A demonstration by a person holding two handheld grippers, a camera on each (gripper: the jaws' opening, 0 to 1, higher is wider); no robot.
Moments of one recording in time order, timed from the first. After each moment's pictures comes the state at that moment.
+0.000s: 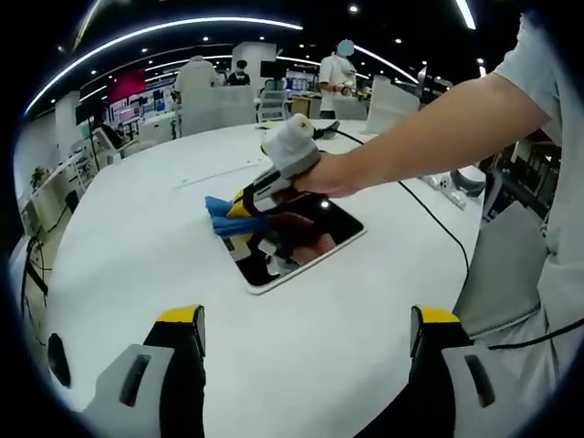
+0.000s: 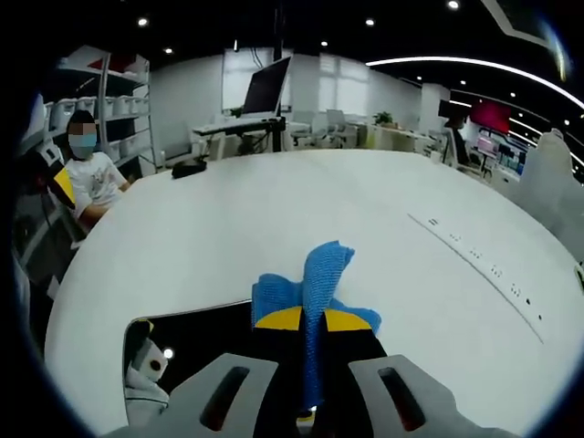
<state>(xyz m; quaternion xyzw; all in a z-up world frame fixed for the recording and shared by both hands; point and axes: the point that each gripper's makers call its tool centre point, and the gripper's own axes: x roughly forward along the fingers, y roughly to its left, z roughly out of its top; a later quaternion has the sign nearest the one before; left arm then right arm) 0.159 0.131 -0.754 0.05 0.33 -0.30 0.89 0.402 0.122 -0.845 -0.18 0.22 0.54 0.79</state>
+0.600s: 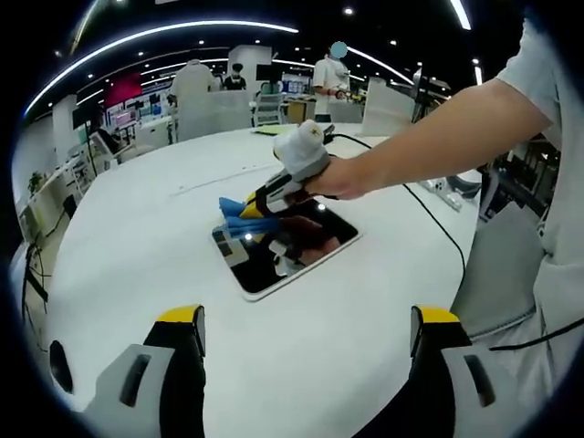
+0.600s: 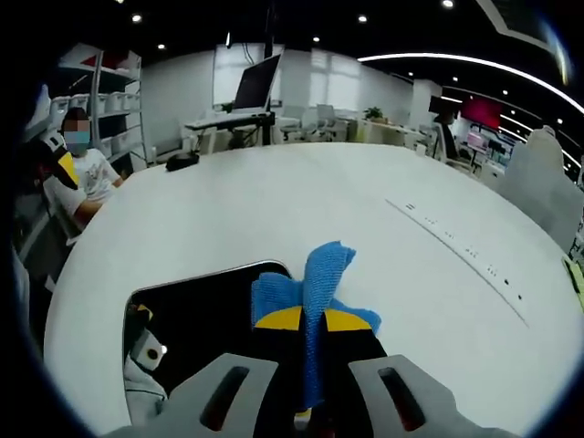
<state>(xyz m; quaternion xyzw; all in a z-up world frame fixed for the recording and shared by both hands) 0.158 0.123 -0.746 0.06 0.33 -0.31 0.89 0.402 0.079 -0.844 -0.19 0.23 0.51 0.80</state>
